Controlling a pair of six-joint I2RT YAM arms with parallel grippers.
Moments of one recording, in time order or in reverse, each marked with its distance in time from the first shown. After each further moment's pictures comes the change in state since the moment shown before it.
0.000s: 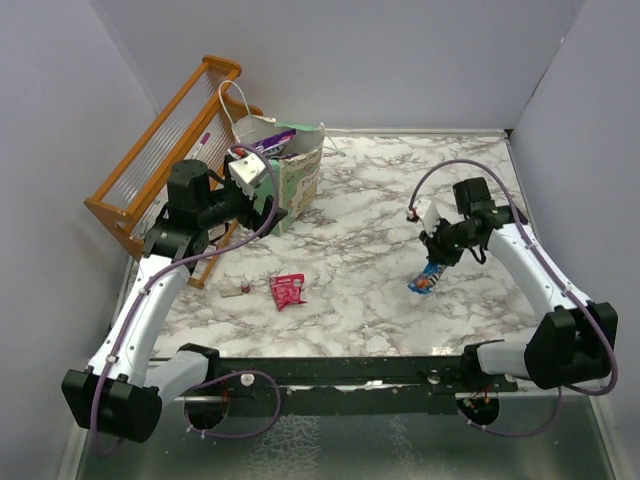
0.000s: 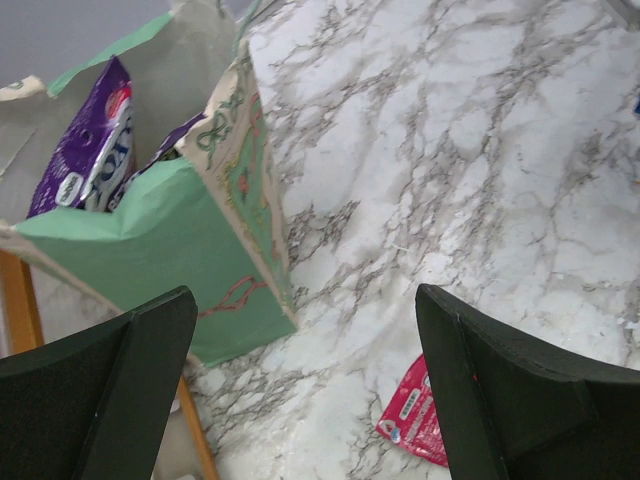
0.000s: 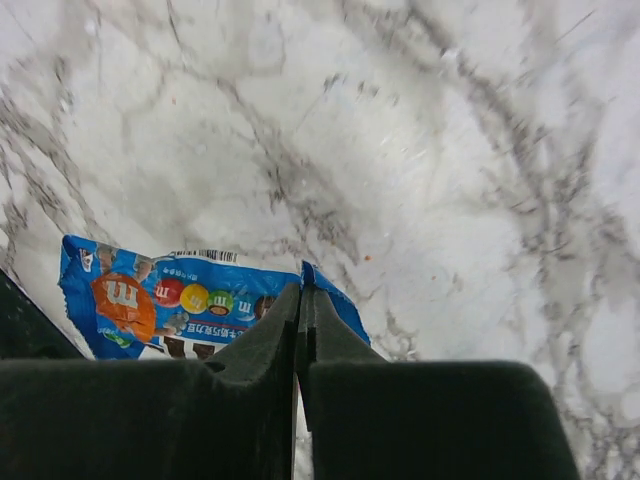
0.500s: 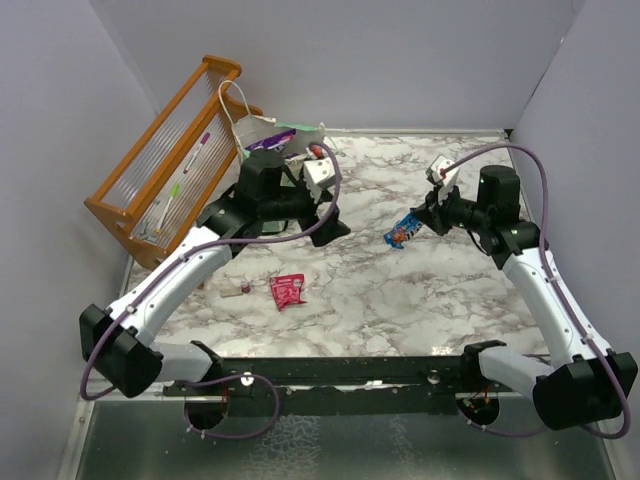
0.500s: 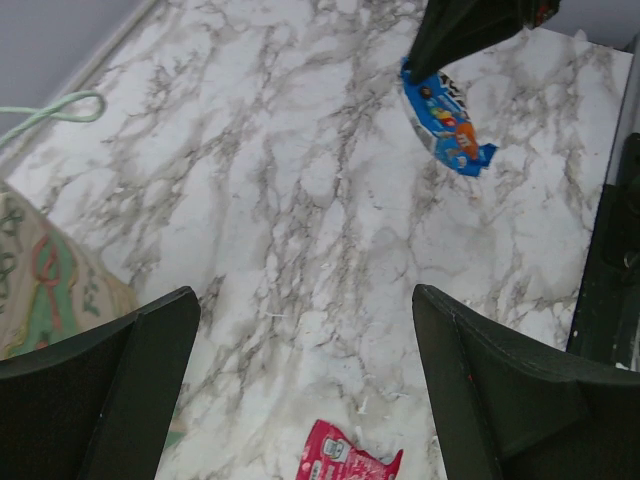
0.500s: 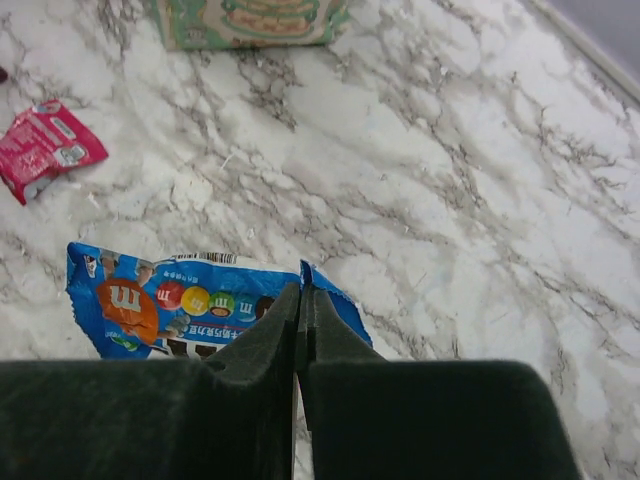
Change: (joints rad) left arm -0.363 0.206 0.168 0.007 0.010 -0.110; right arm 0.000 -0.211 0.039 0.443 -0.225 0.362
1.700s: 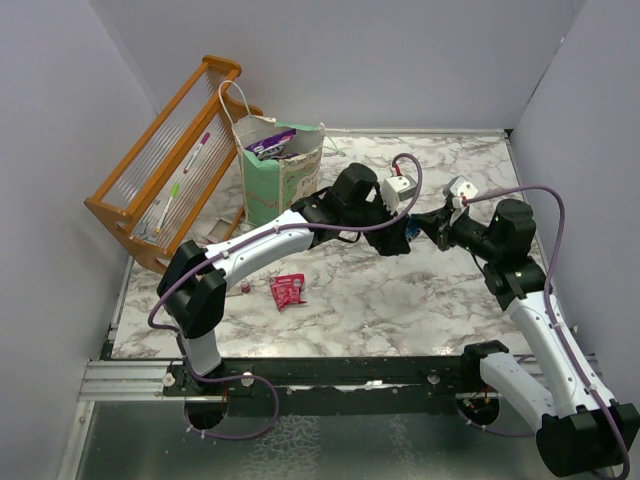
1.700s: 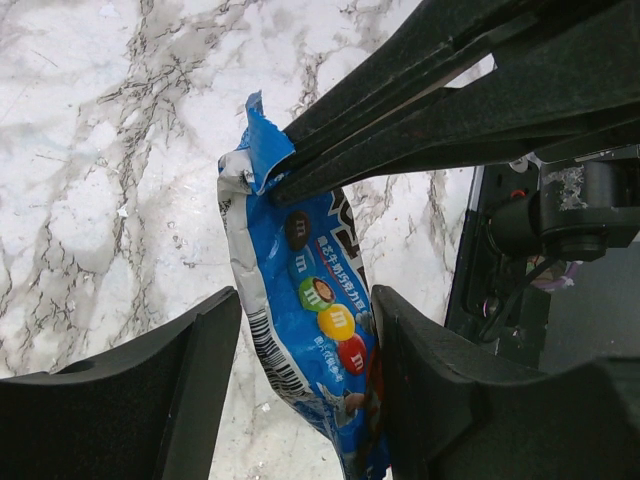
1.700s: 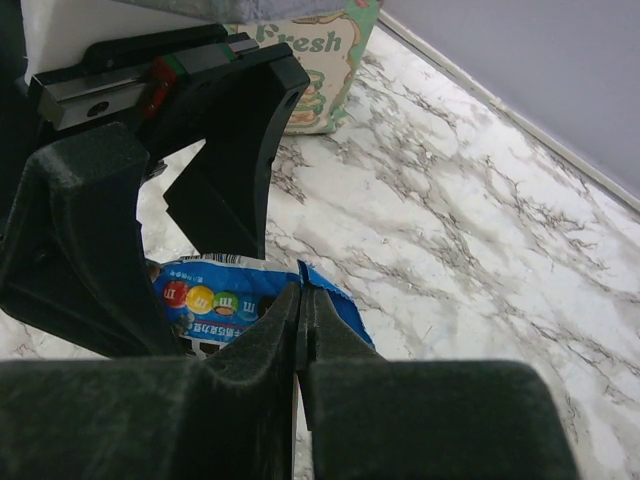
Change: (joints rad) left arm -0.301 0.502 0.239 0.111 -0.064 -0.296; right arm 0.000 -0.283 -0.291 0.380 -0.048 0.187
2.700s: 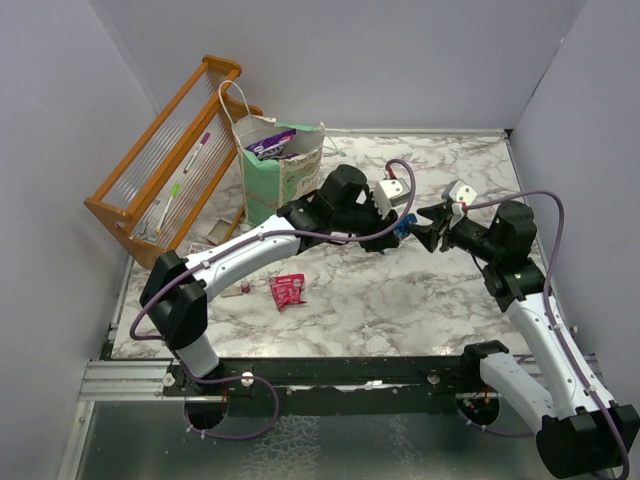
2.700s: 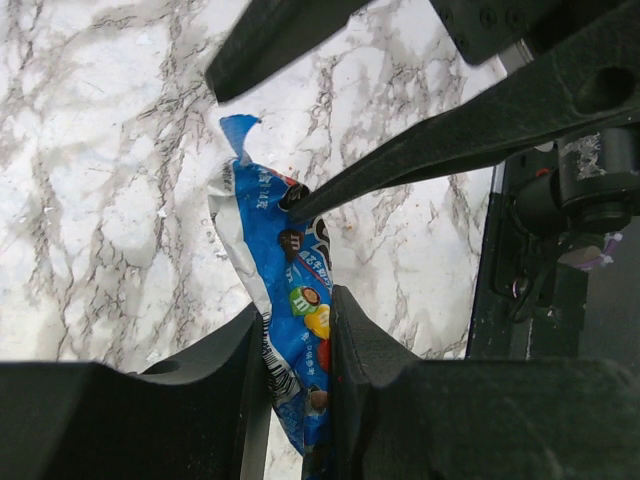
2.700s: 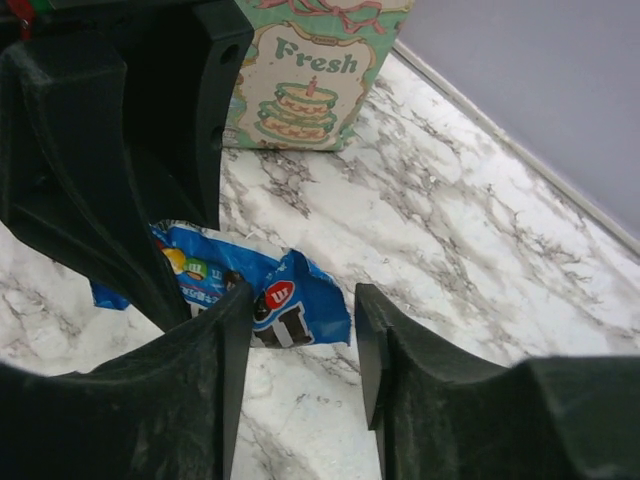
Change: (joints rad) left arm 0.000 -0.097 -0.061 -0.005 -0.022 0.111; right arm -0.005 -0.006 -0.021 0.044 -0.053 -0.035
